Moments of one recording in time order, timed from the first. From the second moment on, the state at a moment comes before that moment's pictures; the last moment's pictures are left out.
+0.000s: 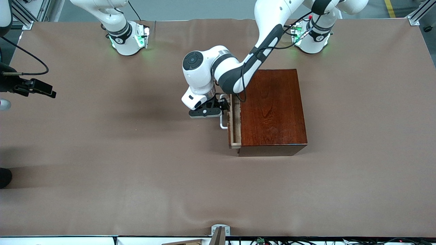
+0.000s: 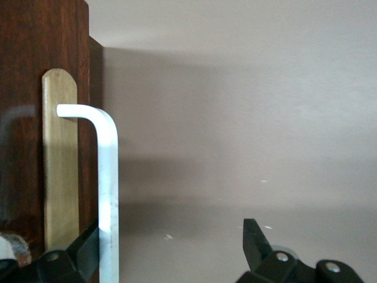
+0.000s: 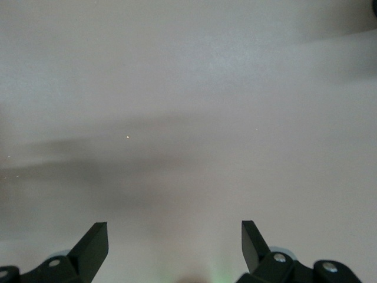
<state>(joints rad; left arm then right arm) -0.85 0.76 -0.09 -1.29 0.21 2.04 -1.03 -0.04 0.01 -0.06 -1.65 0.02 1.54 -0.02</state>
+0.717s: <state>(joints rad) -0.85 0.77 -0.09 -1.29 0.10 2.15 -1.03 -0.04 0.01 -0.06 -1.65 0.02 1.54 -0.02</state>
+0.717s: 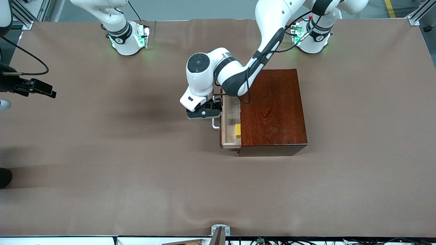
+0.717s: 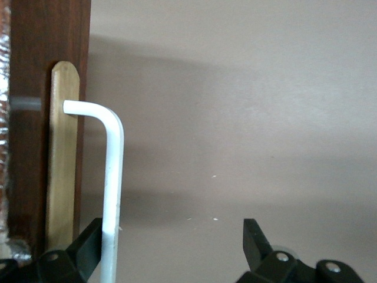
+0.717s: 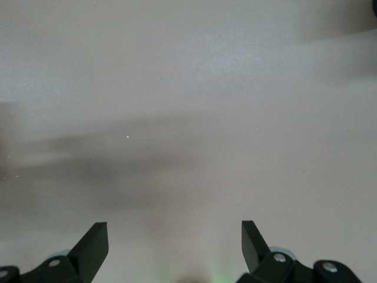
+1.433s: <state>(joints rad) -0.87 0.79 -0.10 -1.29 0.09 2.33 -1.05 -0.04 0.01 -0.06 -1.66 0.02 1.55 -0.02</state>
